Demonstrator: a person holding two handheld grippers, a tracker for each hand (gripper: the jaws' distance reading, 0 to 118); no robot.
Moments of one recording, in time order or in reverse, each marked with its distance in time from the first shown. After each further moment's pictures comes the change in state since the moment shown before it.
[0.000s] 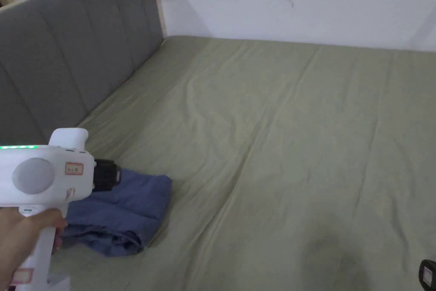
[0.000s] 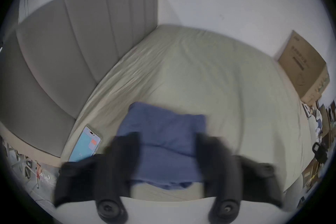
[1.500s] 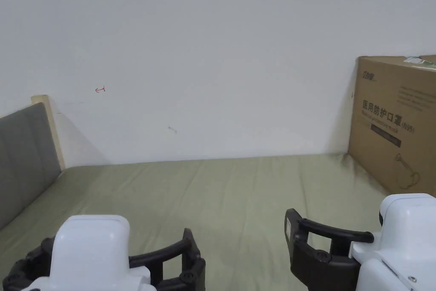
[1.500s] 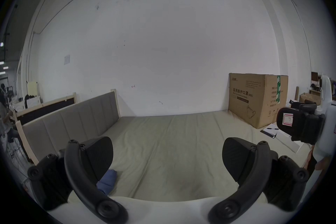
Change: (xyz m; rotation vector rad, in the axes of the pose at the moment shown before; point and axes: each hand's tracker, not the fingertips) left arm 0.307 -0.081 0.249 0.681 -0.142 -0.178; right arm 0.061 0.085 0.159 0.582 -0.040 0.029
